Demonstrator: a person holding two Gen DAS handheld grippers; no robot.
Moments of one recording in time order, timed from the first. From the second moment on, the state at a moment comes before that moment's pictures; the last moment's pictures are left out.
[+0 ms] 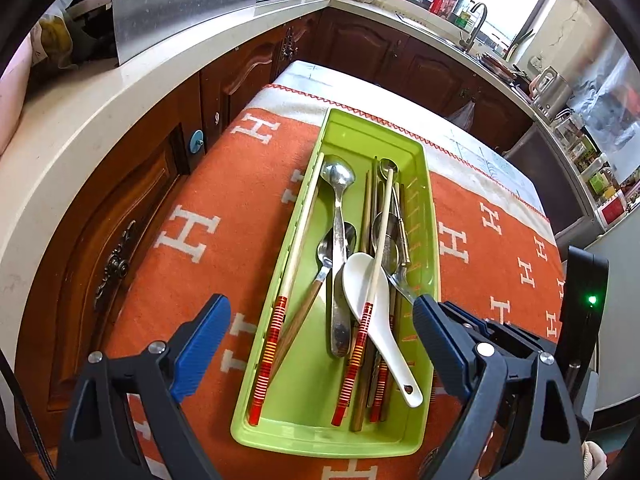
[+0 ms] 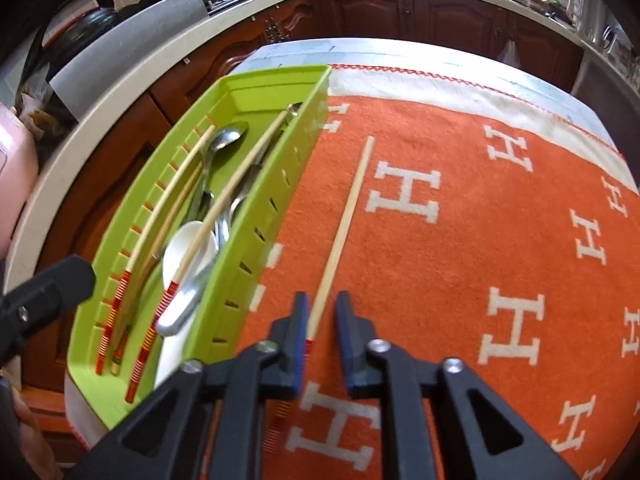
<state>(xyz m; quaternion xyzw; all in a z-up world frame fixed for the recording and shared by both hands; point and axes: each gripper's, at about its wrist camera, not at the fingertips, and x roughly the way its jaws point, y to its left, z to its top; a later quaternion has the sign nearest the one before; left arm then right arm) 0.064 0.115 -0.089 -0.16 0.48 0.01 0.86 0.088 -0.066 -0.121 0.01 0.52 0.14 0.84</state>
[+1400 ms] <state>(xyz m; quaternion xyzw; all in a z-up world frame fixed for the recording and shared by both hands) 0.022 0.142 -0.055 -0.12 0.47 0.07 0.87 0.104 -0.039 -0.064 0.19 0.54 0.21 0.79</state>
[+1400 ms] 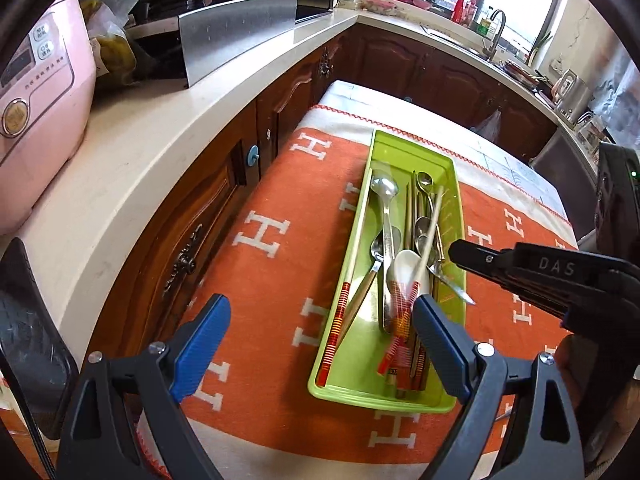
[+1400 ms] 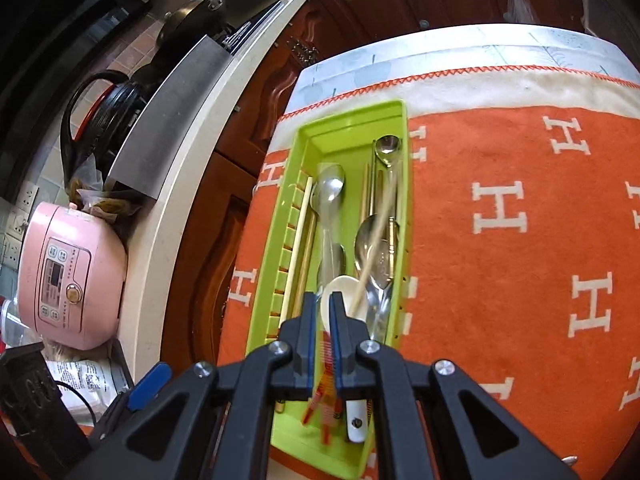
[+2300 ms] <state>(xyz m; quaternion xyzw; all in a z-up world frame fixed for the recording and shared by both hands) -0.015 0.079 -0.057 -0.07 0.47 -0.03 0.88 -0.003 -0.121 -0.060 0.01 0.50 0.27 0.82</state>
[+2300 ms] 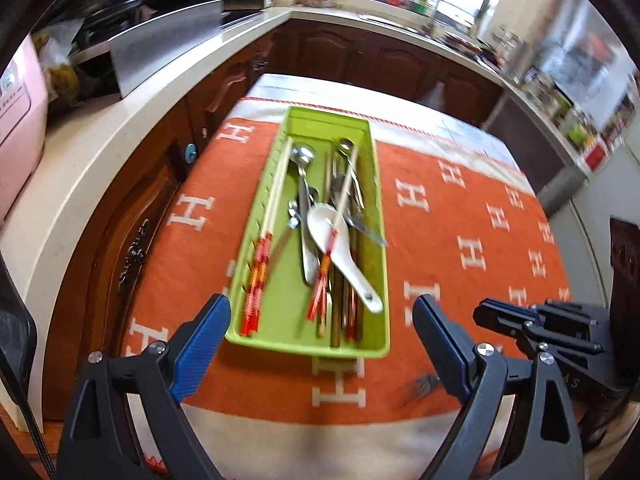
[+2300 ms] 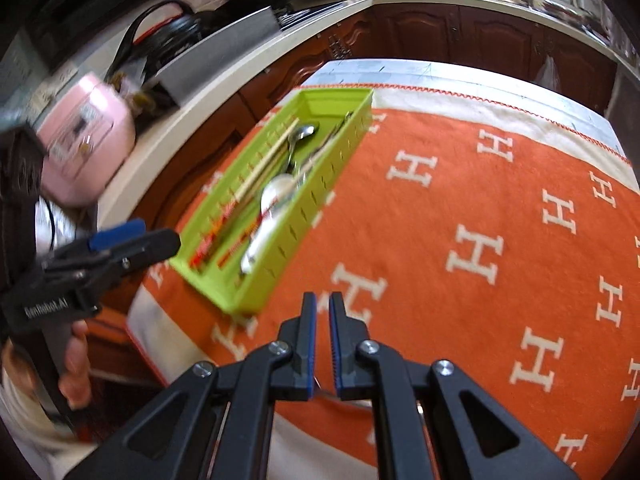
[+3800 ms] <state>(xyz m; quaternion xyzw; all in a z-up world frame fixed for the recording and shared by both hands) -0.049 0.087 -0.103 -0.10 0.52 -0.06 0.85 0.009 -0.100 -0.113 -0.07 0.48 0.29 0.82</state>
